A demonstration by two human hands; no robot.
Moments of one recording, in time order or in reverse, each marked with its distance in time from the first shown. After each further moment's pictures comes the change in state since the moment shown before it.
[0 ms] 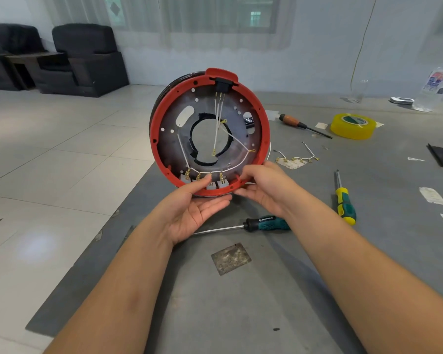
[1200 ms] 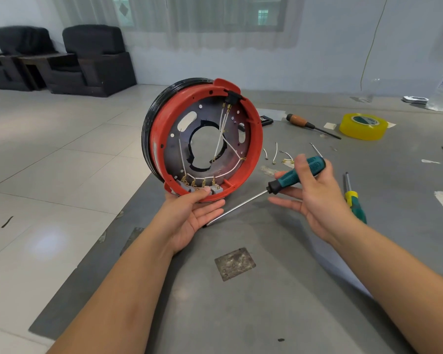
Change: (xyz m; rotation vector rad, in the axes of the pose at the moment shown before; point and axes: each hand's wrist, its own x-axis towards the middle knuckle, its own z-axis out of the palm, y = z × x) left_hand 0.004 -0.009 -0.015 0.096 0.093 0.183; right_hand -0.032 0.005 -0.057 0.084 0.175 -0.285
